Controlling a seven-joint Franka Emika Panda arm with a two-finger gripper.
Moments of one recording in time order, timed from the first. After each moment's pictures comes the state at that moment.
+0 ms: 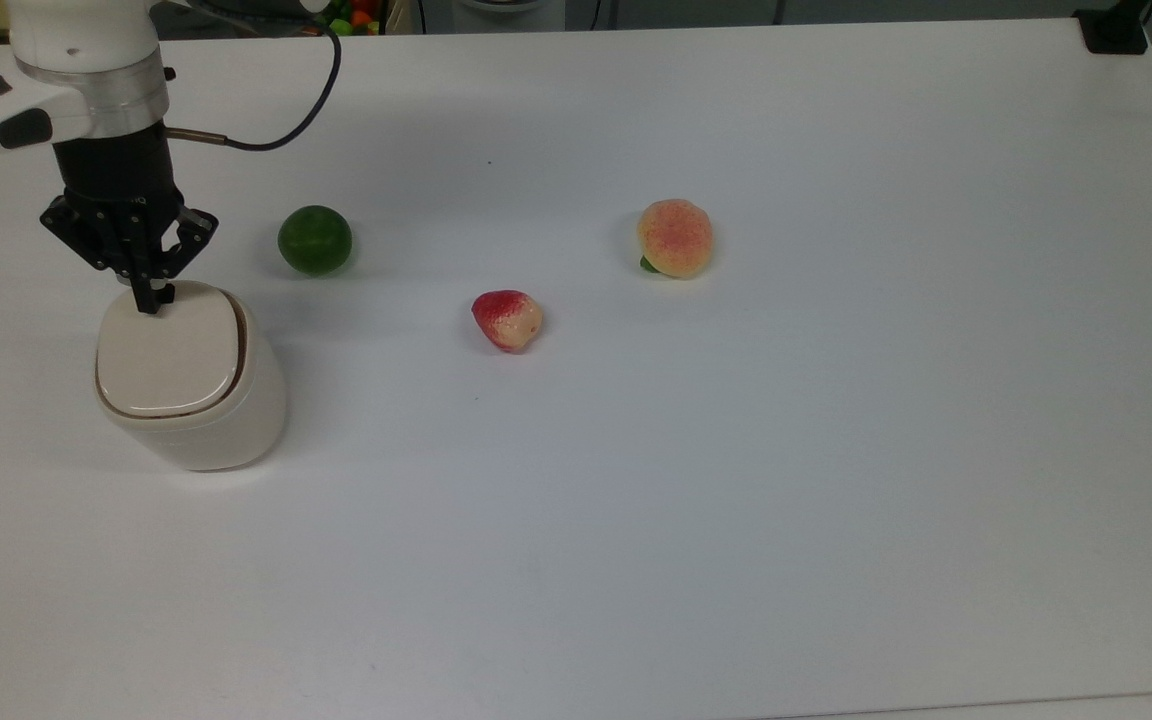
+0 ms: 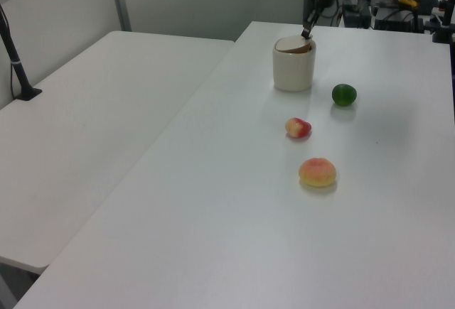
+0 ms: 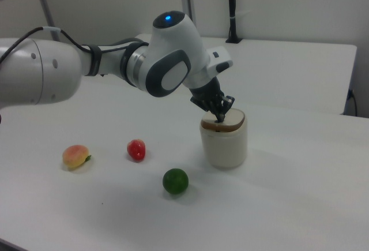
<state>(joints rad) -0.22 0.38 -0.06 -1.59 0.03 2.37 -0.30</state>
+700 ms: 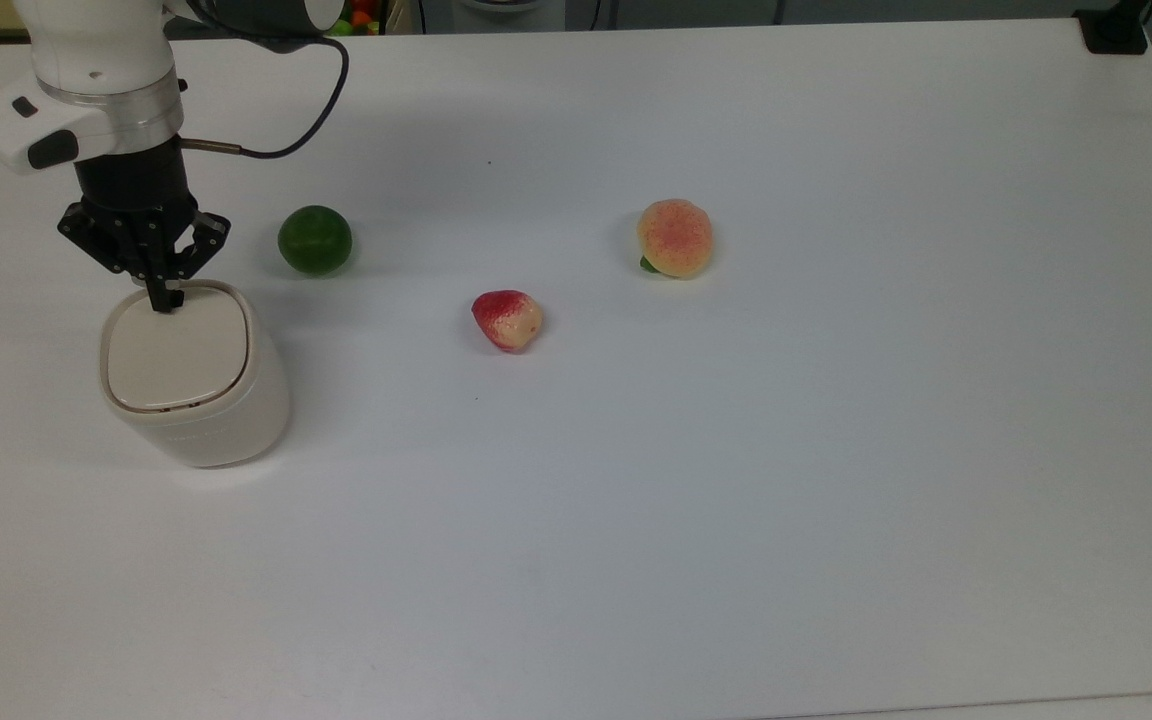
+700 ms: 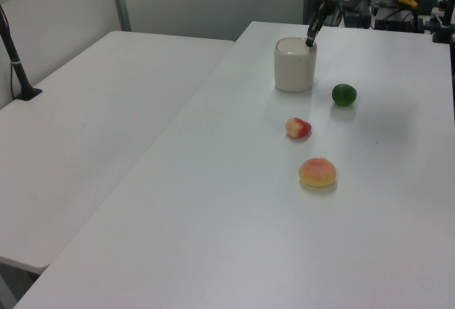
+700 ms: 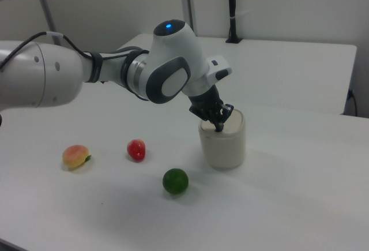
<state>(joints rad) -0.22 0.38 -0.06 -1.62 0.00 2.37 -0.33</state>
